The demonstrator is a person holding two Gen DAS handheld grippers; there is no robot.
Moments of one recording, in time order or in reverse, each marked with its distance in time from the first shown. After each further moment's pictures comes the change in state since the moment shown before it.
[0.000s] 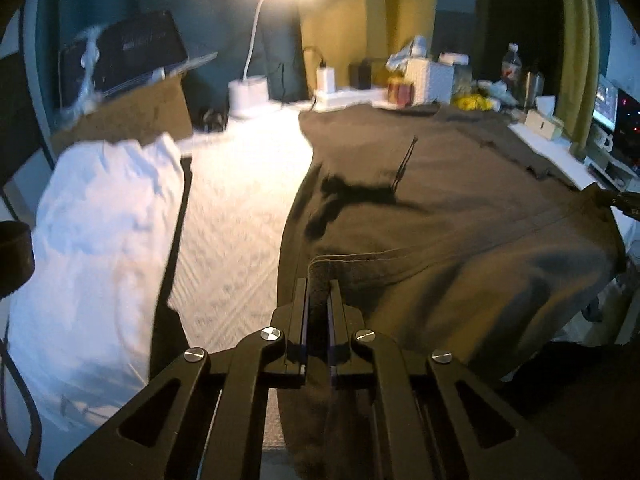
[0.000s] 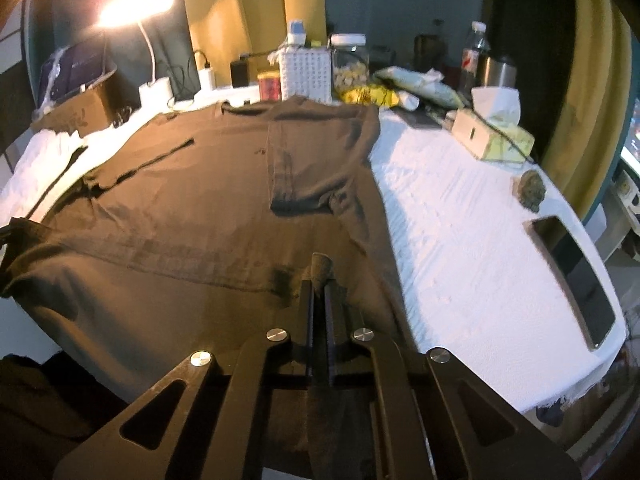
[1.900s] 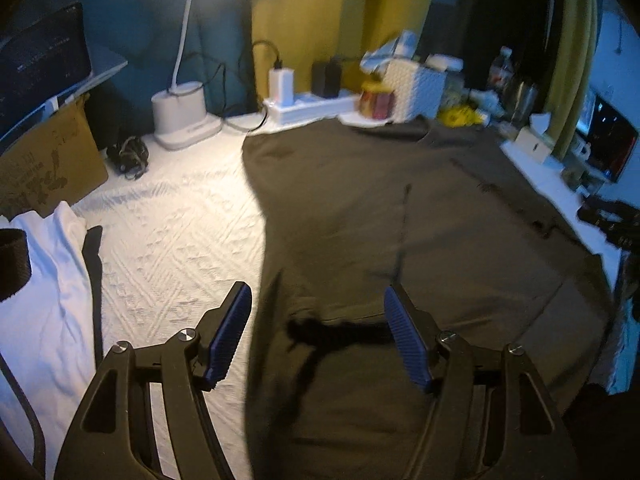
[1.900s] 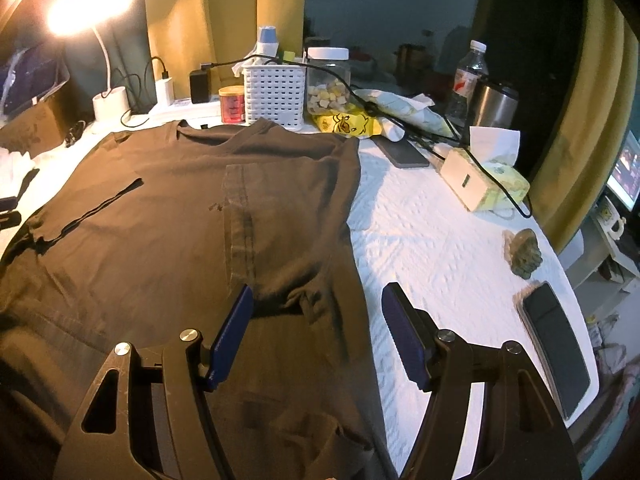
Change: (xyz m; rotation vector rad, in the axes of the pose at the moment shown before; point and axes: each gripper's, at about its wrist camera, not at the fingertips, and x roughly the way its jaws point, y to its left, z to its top) left arm 0.101 0.003 0.115 0.032 0.060 -0.211; right arm 0.049 0.004 0.069 -0.017 0.041 -0.135
